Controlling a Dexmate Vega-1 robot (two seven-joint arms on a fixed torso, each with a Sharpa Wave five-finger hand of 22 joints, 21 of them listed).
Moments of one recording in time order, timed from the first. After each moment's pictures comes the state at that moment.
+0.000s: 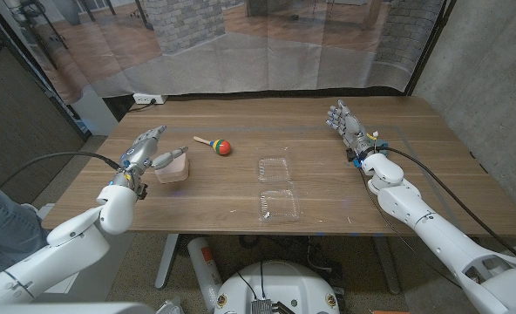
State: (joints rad) left arm 1.45 0.97 0.08 -2.02 0.28 0.34 0.45; left_hand 0.57 -0.08 0.20 -0.06 0.37 -0.03 0.03 0.19 0.19 -0.02 0.04 0.20 0.20 -0.07 0.09 0.19 0.18 -0.09 0.16 0.21 0.18; right arm -0.82 -0.50 -0.40 -1.31 0.61 0.29 0.01; right_hand 0.29 0.00 0.15 0.06 0.22 0.23 0.02 0.19 0.18 0.27 0.06 0.22 0.18 0.16 0.01 0.20 0.19 0.13 -0.03 0.49 0.17
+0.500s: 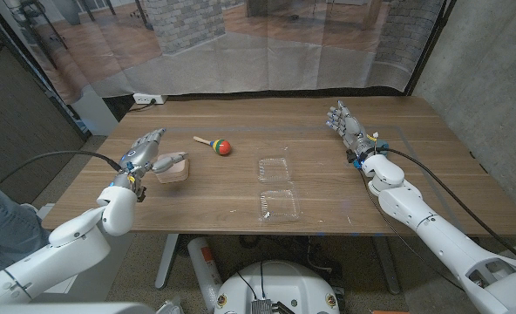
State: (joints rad) left arm 1.45 1.01 0.11 -2.05 0.31 0.43 0.43; left_hand 0.58 -0.10 0.18 -0.08 0.37 -0.08 0.02 0.19 0.20 -0.06 0.07 0.20 0.20 -0.08 0.12 0.19 0.18 -0.08 0.20 0.21 0.18; right arm -0.84 -0.51 -0.40 -1.33 0.60 0.28 0.00; right_hand 0.28 0.01 0.15 0.06 0.22 0.23 0.02 0.19 0.18 0.27 0.06 0.22 0.18 0.16 0.01 0.20 0.19 0.13 -0.03 0.48 0.17
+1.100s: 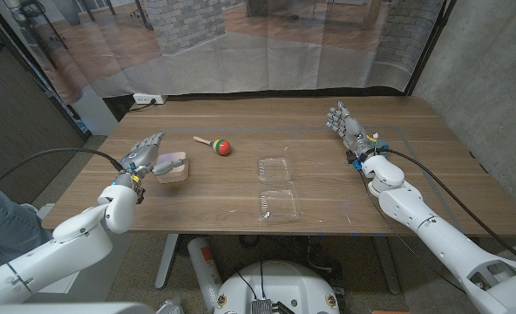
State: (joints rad) left arm 1.41 1.05 0.16 -2.06 0.30 0.54 0.38; left_hand 0.56 -0.13 0.15 -0.07 0.37 -0.12 0.00 0.18 0.20 -0.09 0.10 0.20 0.20 -0.08 0.14 0.19 0.19 -0.07 0.21 0.21 0.18; right arm -0.85 -0.51 -0.40 -1.35 0.60 0.28 -0.01; right_hand 0.28 0.01 0.14 0.05 0.22 0.23 0.02 0.19 0.18 0.27 0.06 0.22 0.18 0.16 0.01 0.20 0.19 0.13 -0.03 0.48 0.17
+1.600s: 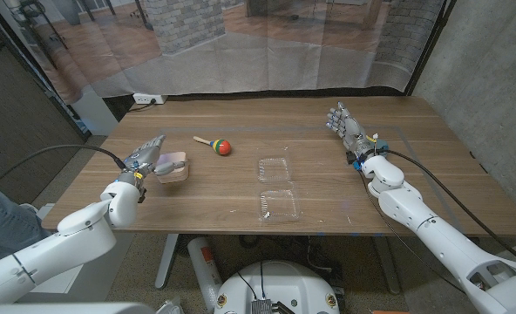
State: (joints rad) left arm 1.35 1.08 0.22 -2.06 0.24 0.60 0.34; left_hand 0.56 -0.14 0.13 -0.07 0.38 -0.15 0.00 0.18 0.20 -0.10 0.11 0.20 0.21 -0.07 0.14 0.19 0.19 -0.05 0.21 0.21 0.18; right arm -0.85 -0.51 -0.40 -1.35 0.60 0.28 -0.01; right_hand 0.28 0.01 0.14 0.05 0.22 0.23 0.02 0.19 0.18 0.27 0.06 0.22 0.18 0.17 0.01 0.20 0.19 0.14 -0.02 0.47 0.17
